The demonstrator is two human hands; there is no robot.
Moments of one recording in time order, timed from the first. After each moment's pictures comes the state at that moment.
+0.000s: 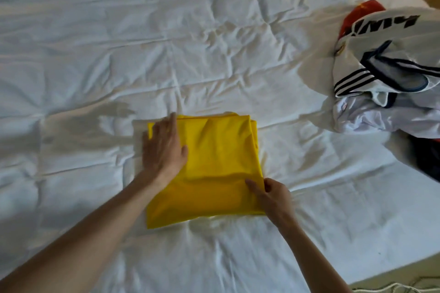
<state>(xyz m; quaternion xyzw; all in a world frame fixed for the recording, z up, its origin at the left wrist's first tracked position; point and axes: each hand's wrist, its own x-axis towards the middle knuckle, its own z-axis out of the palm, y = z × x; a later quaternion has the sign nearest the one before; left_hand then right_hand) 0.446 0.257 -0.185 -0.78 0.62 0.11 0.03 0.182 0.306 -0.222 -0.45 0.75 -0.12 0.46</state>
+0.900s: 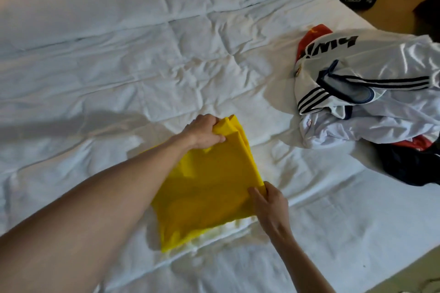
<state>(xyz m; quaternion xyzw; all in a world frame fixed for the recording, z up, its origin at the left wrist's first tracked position) 0.346 0.106 -0.148 -0.63 0.69 0.36 -0.02 0.164 0.277 -0.177 -0.43 0.76 -0.26 0.40</state>
